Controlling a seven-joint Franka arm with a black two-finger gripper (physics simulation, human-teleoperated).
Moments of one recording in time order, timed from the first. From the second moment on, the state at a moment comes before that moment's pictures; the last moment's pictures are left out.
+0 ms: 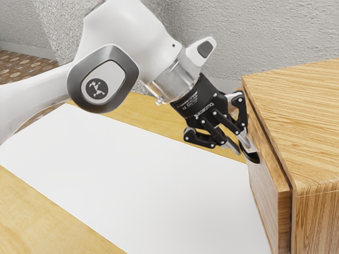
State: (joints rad) arm -1.97 -0.63 1.27 -1.68 0.41 2.02 -1.31
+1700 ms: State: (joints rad) arm -1.72 -0.64 1.07 -1.81 0.39 2.02 -1.31
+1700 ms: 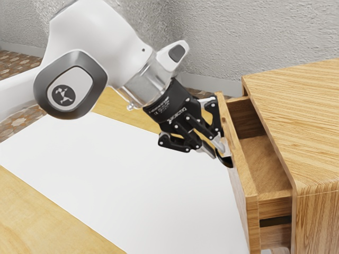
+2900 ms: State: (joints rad) arm -1.53 -0.65 0.92 -1.90 0.36 2.02 -1.31
